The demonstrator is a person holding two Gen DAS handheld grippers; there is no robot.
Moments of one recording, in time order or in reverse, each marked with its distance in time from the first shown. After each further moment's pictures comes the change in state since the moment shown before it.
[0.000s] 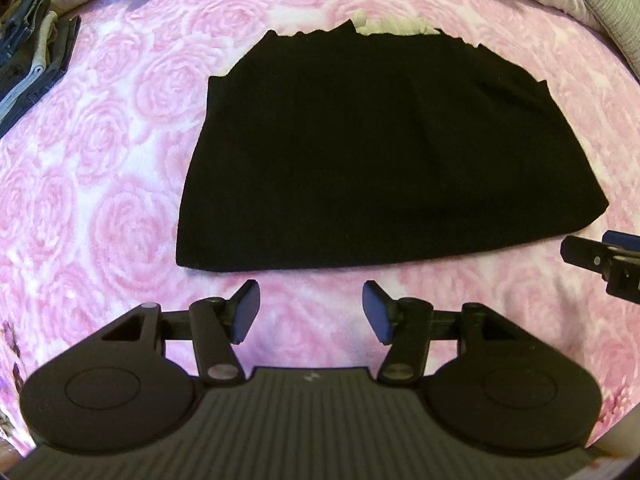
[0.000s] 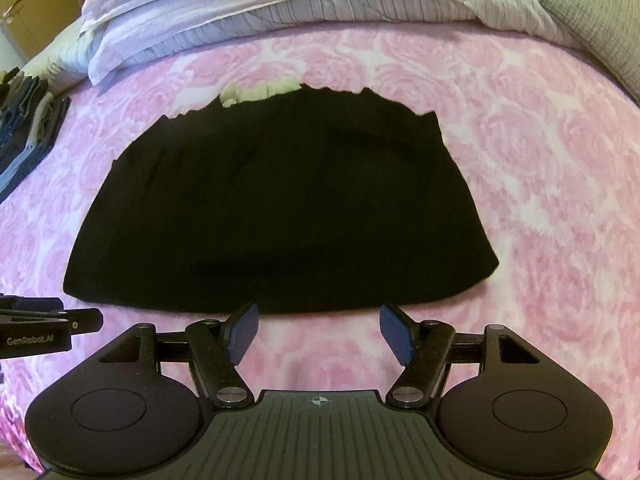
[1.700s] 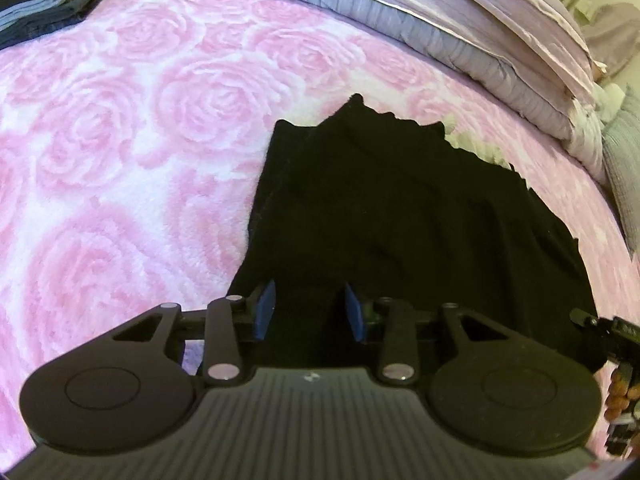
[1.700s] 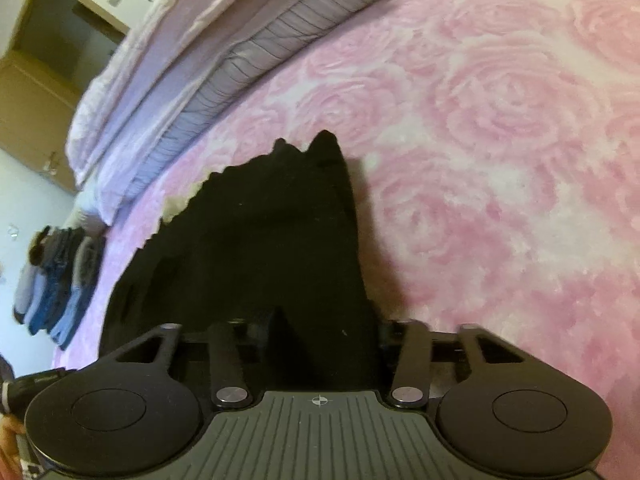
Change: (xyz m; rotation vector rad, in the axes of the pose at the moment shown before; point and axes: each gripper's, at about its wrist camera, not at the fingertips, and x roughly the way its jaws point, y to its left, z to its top) left arm 0.096 0.113 0.030 -0.313 -0.232 -0.236; right arm 0.108 -0.183 0.035 0.324 -0.163 0.401
